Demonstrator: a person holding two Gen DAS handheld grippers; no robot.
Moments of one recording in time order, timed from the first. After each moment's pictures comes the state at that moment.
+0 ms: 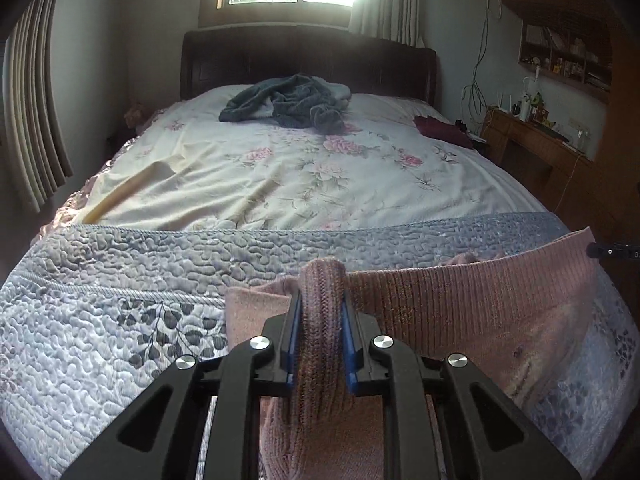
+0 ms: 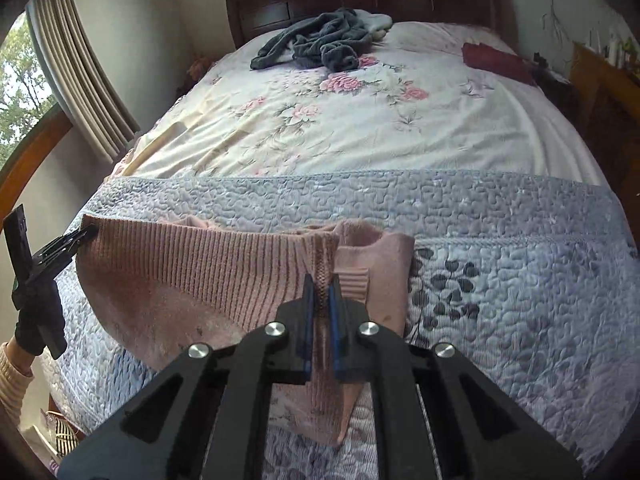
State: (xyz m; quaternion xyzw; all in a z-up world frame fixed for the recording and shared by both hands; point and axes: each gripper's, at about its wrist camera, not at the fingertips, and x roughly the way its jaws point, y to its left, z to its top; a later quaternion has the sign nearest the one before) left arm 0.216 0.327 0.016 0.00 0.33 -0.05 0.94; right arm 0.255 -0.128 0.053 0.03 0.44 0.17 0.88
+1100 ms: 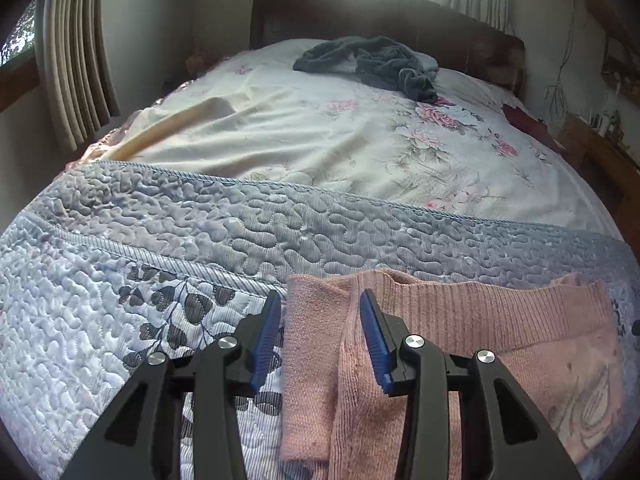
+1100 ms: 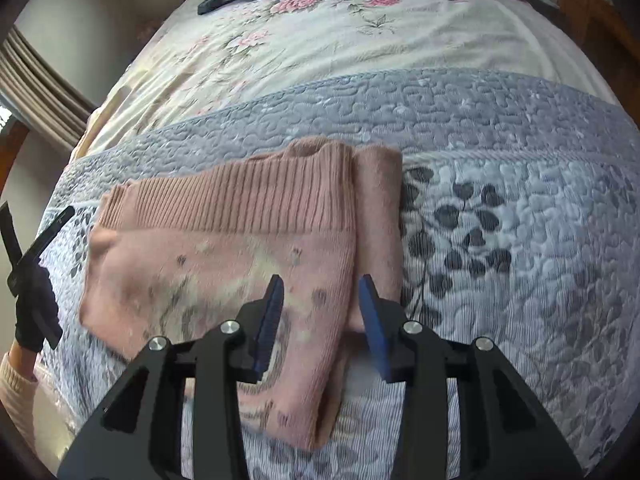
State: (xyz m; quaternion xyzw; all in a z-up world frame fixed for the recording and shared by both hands) left arm 0.263 0.375 -0.061 -0.04 0.39 0.03 0.92; right arm 0.283 -0.142 -0.058 0.05 0.56 0.15 0.81
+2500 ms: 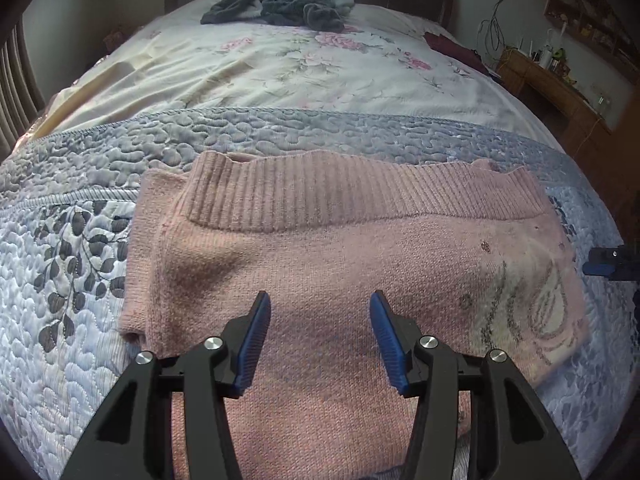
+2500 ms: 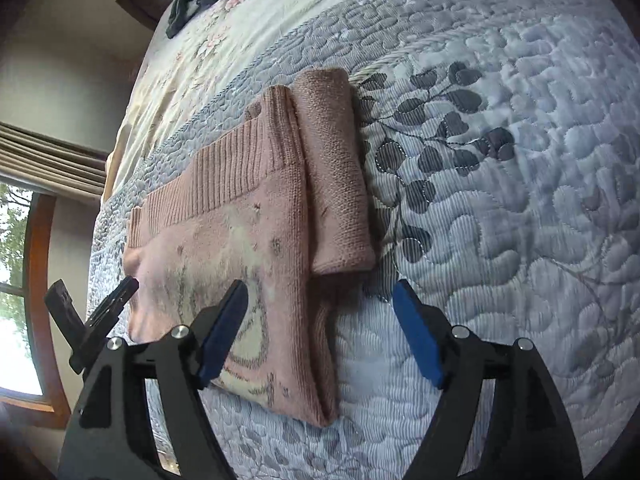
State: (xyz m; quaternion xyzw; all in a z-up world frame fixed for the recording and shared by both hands) left arm 0.248 0.271 -0.109 -0.04 0.48 -0.06 0.87; right arm 0.289 -0.201 -0.118 0.23 0.60 0.16 0.75
